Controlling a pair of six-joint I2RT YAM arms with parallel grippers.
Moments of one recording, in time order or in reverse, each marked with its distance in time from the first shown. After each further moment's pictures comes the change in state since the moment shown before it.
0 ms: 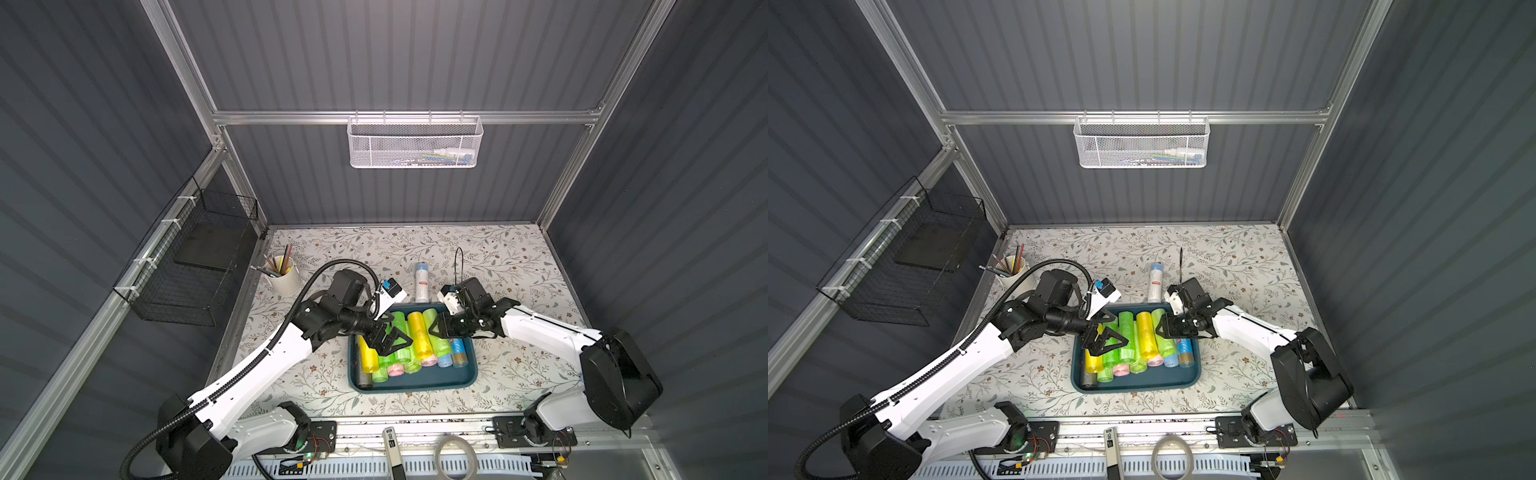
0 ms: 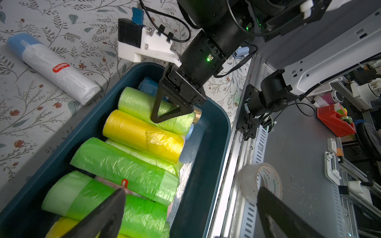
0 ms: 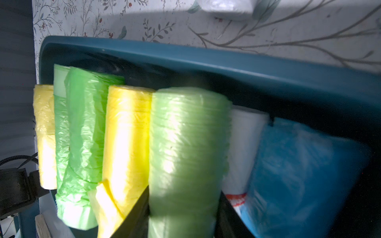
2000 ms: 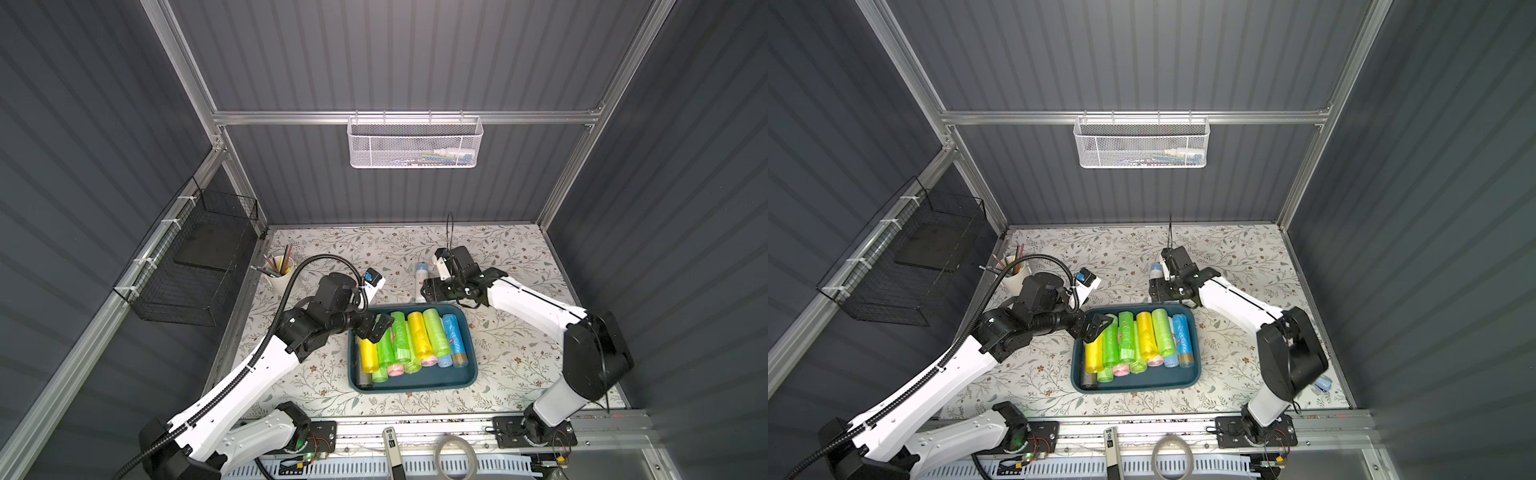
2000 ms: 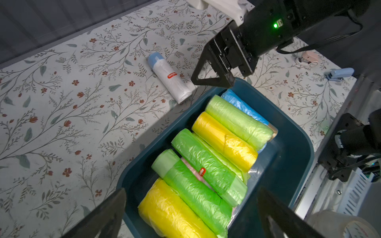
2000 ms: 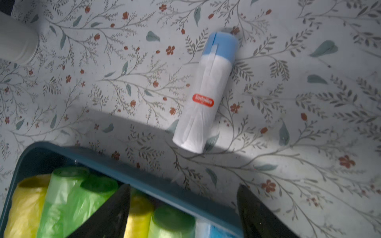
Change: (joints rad) left arm 0.000 -0.104 -0.017 0.004 -0.483 -0.061; right arm -0.009 0.234 0.417 -0.054 0.334 -0.126
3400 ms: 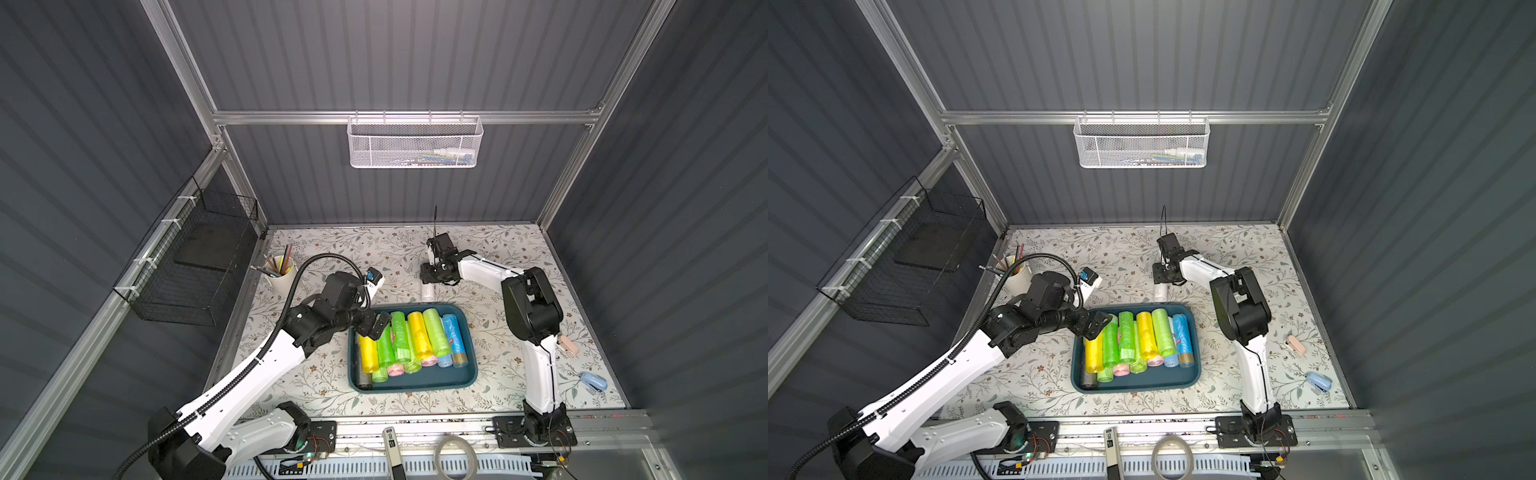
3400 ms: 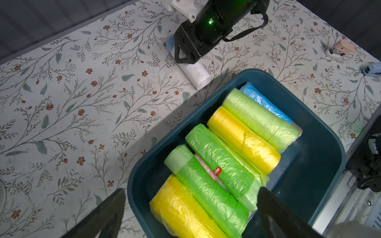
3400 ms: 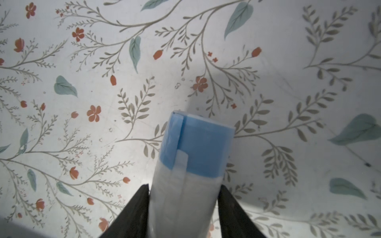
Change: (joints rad) left arm 0.000 0.045 0.000 -0.001 -0.059 -0.003; right arm -0.109 0.472 0.349 0.028 0.015 -0.061
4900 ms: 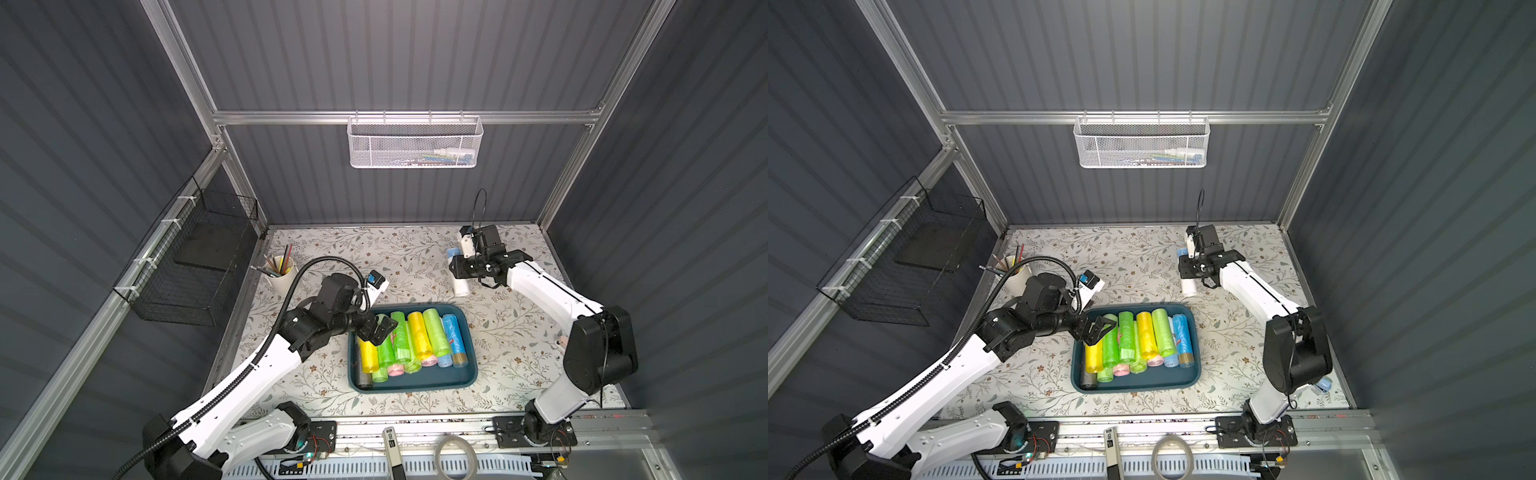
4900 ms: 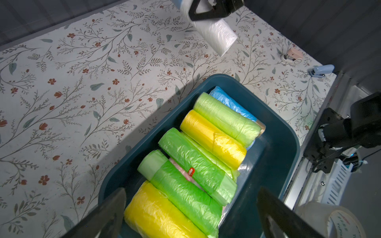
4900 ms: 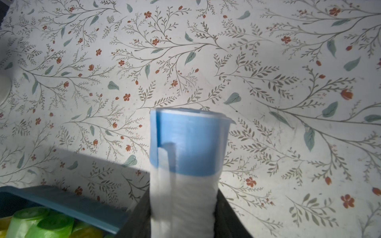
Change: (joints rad) left arm 0.000 -0.049 -0.021 0.032 0.174 0.003; right arm -0.101 -0.542 -0.302 -0.083 -0.052 -0.073
